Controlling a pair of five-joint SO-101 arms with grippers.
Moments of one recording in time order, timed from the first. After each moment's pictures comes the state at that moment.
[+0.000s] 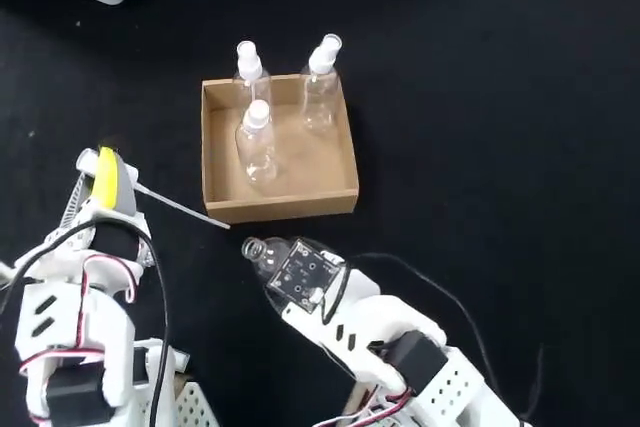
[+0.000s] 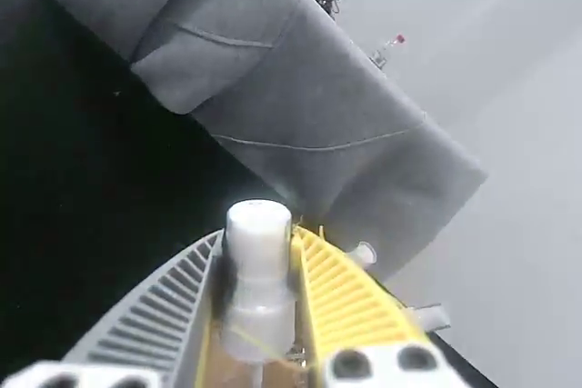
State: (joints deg) left arm -13.5 -104.2 65.0 52.9 39.3; right arm -45.1 -102.9 96.6 52.1 16.3
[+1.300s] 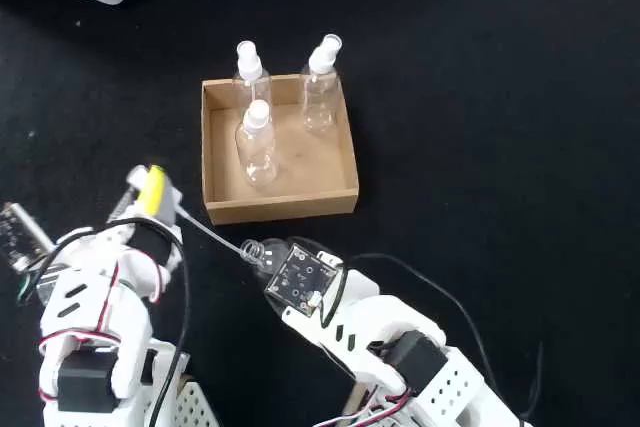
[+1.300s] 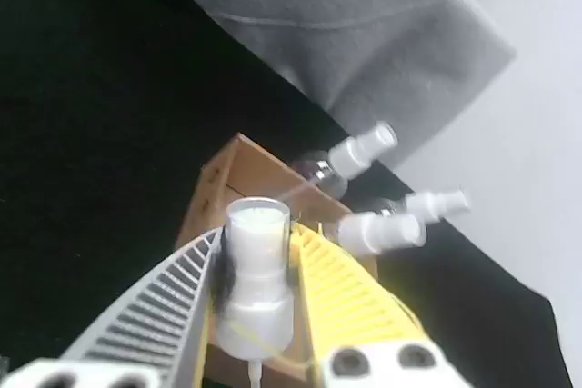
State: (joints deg) left arm -4.0 -104.4 69.8 58.1 39.5; right arm -45.3 -102.9 96.6 51.9 18.3
